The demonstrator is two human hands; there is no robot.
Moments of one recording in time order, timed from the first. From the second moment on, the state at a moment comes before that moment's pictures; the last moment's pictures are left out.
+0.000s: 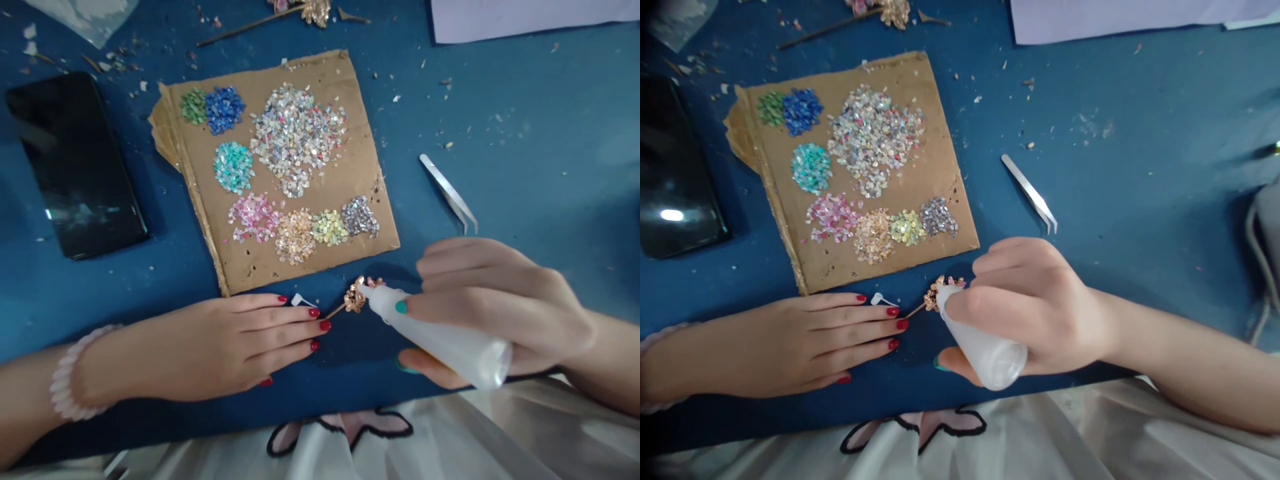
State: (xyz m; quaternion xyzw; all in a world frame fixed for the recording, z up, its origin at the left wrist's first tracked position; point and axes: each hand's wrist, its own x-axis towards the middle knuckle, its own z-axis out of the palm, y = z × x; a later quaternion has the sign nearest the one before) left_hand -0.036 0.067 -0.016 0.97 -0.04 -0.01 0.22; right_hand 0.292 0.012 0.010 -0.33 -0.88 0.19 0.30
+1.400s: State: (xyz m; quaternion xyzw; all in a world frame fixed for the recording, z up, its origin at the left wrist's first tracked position) left_hand -0.033 0.070 -0.012 0.98 -0.05 0.00 0.21; right_hand 0.297 0.003 0.002 -0.33 -0.87 0.19 0.30
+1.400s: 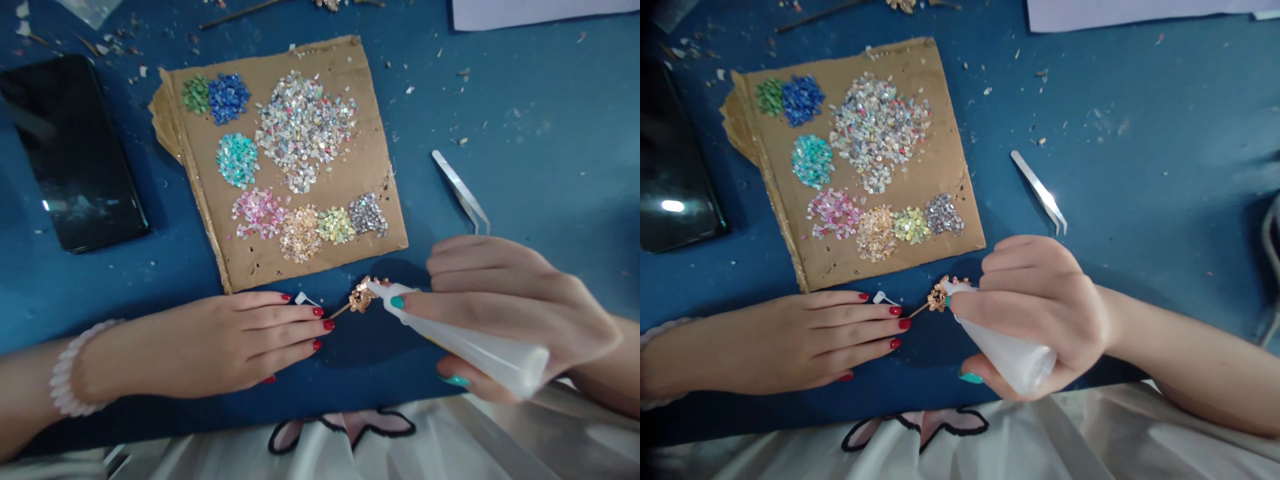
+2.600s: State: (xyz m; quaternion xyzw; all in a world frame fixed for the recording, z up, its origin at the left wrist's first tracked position) left_hand -0.032 0.070 -0.012 0.98 -0.05 0.00 0.20; right_hand 0.306 0.004 0.007 -0.32 -0.90 0.18 0.25
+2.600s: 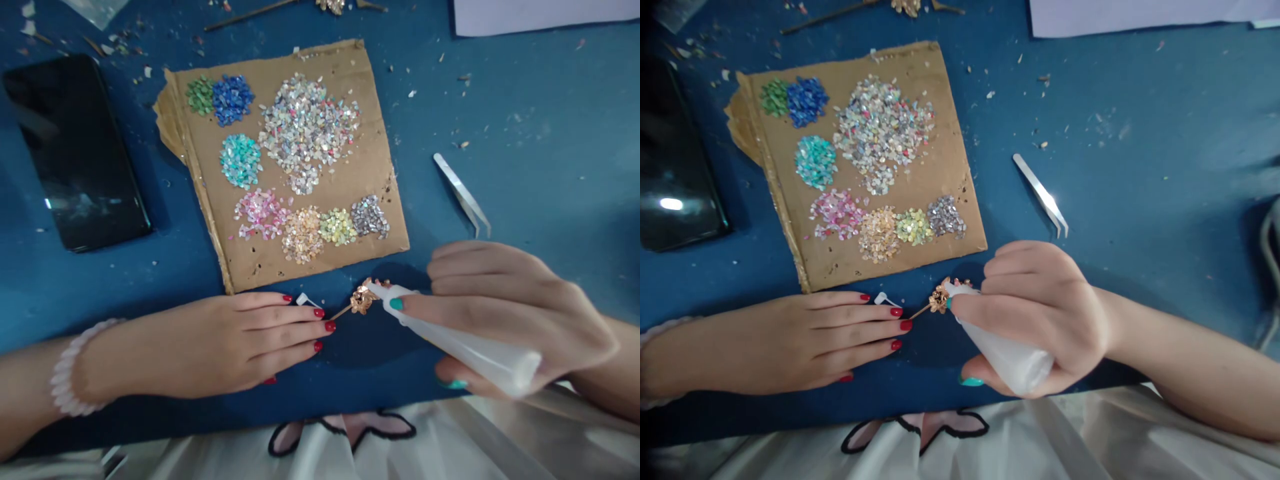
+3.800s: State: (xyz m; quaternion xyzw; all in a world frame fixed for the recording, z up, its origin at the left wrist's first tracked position) left_hand -0.039 0.064 -0.012 0.98 -0.04 -0.01 0.20; right_hand 0.291 0.021 0.009 -0.22 -0.92 0.24 0.21
